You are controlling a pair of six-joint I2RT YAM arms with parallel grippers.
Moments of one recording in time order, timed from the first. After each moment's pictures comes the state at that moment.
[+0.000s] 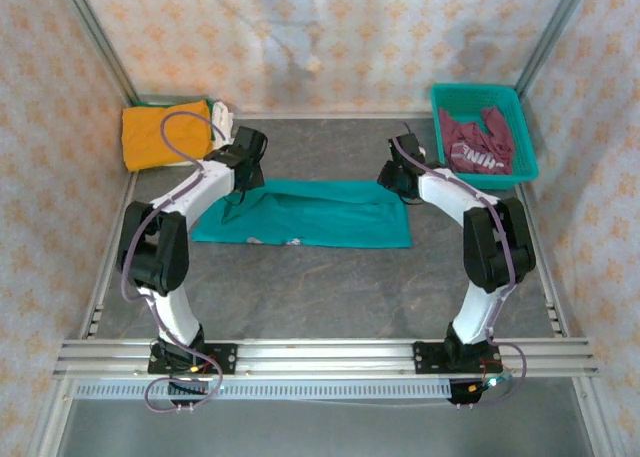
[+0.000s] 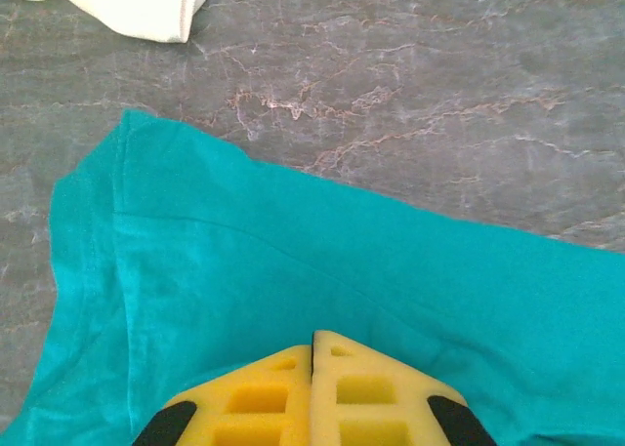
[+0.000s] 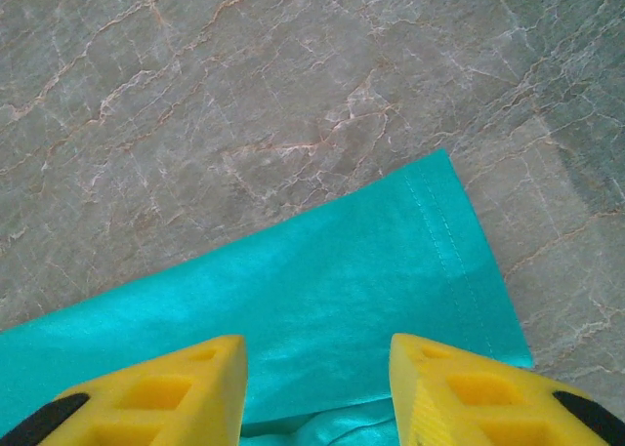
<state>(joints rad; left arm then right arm) -0.25 1.79 1.37 -0.66 -0.33 -0.51 0.30 1.80 1.26 -0.40 0.09 0.66</state>
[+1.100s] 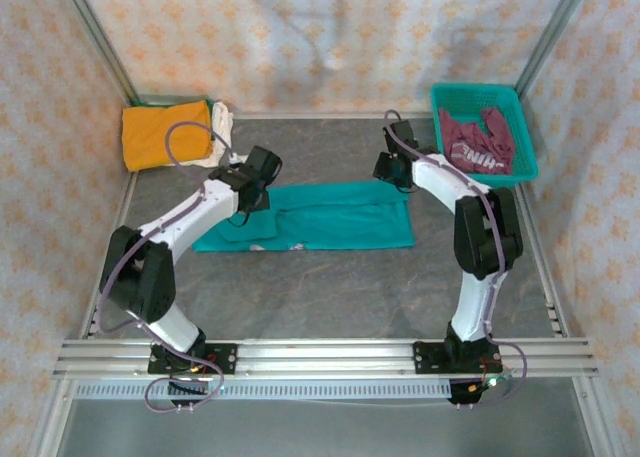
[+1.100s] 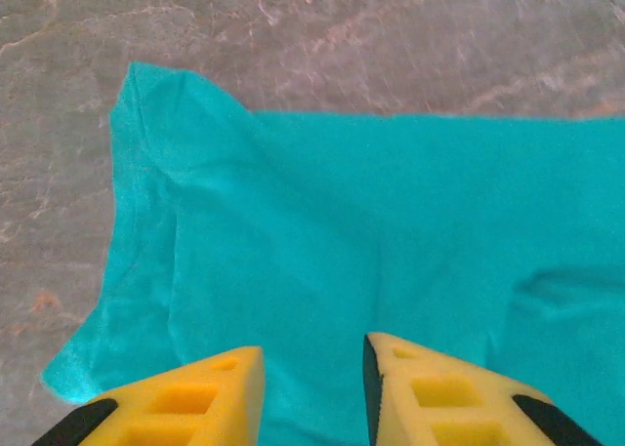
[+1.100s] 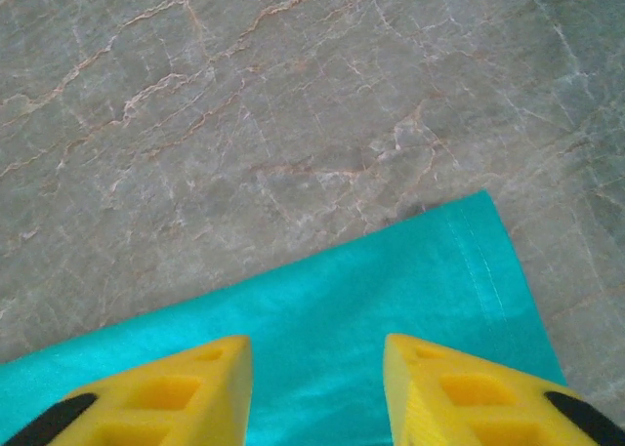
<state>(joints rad) -0.37 1.64 1.25 -0.79 -0.43 -0.57 0.30 1.94 1.47 -0.54 0.07 0.58</state>
